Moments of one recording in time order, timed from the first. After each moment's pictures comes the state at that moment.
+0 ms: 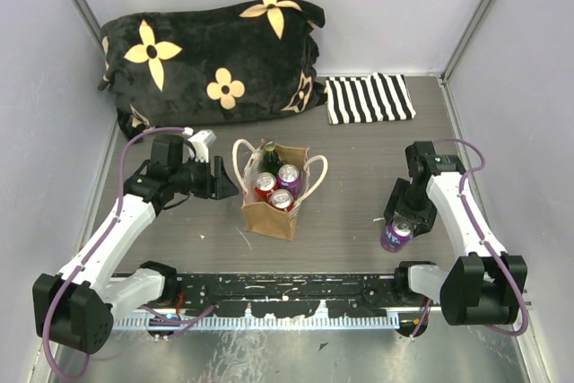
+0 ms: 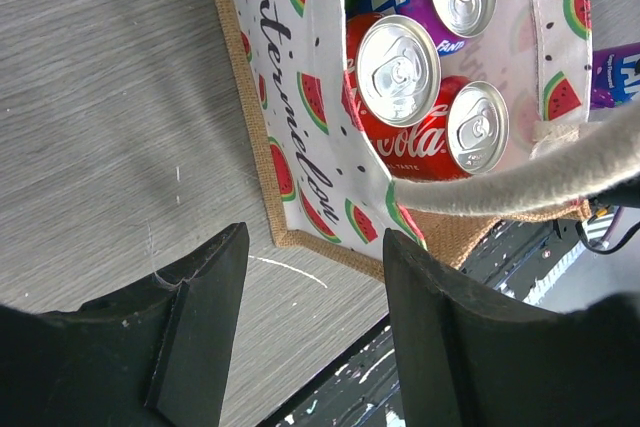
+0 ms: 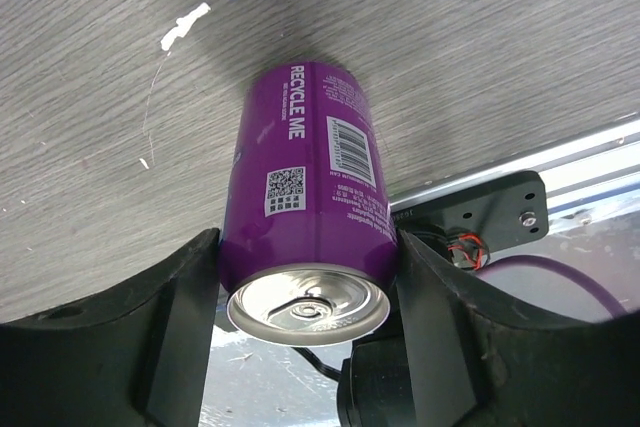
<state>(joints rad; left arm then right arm) -0.29 1.03 0.78 -0.51 0.50 -0.24 0.00 1.15 0.89 -1.24 0.06 0.45</state>
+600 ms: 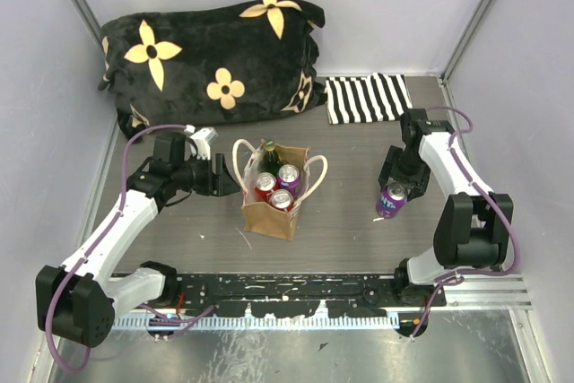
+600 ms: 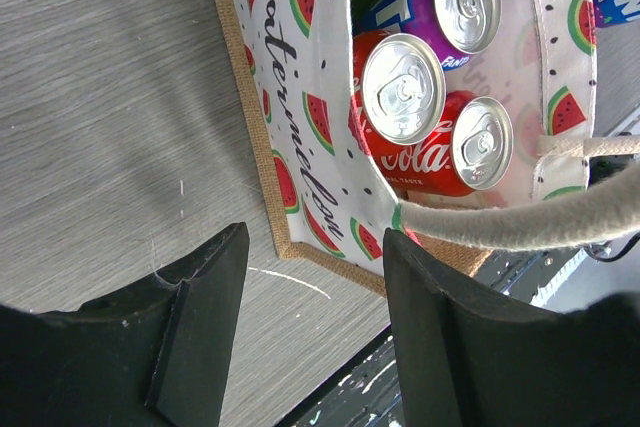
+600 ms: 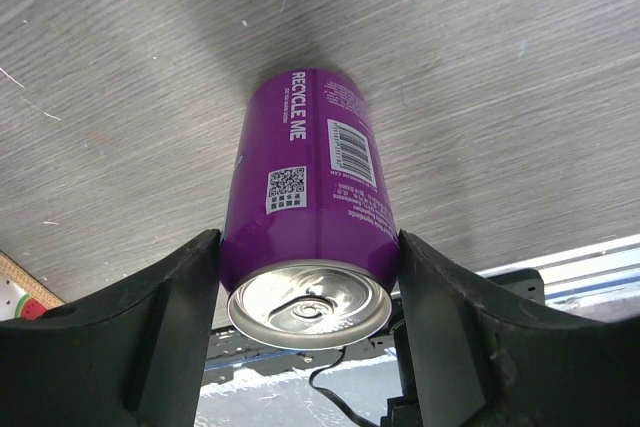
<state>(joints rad) -0.29 1.08 0.79 -0.48 0.50 -0.24 0.00 1.48 1.14 -1.11 0.06 0.41</state>
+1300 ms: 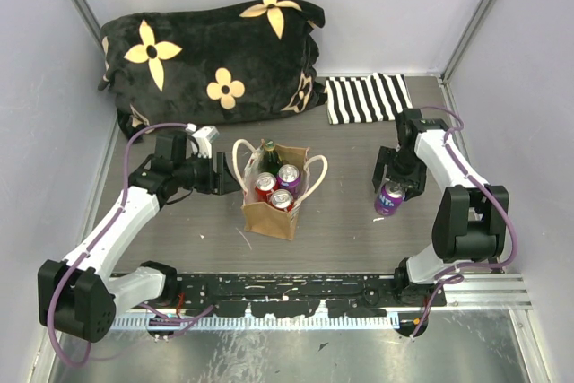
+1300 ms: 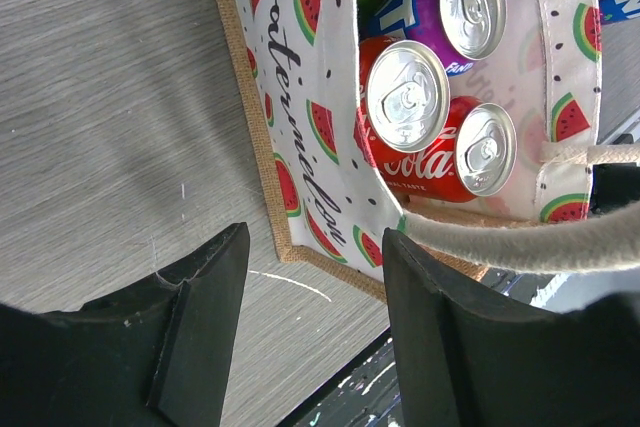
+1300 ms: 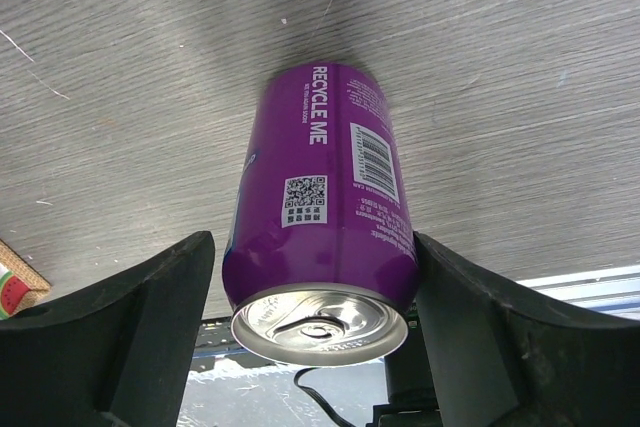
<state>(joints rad) -0.29 1.11 0.81 -0.48 0.50 -0.24 0.02 1.54 1.16 -1.09 0.01 0.33</state>
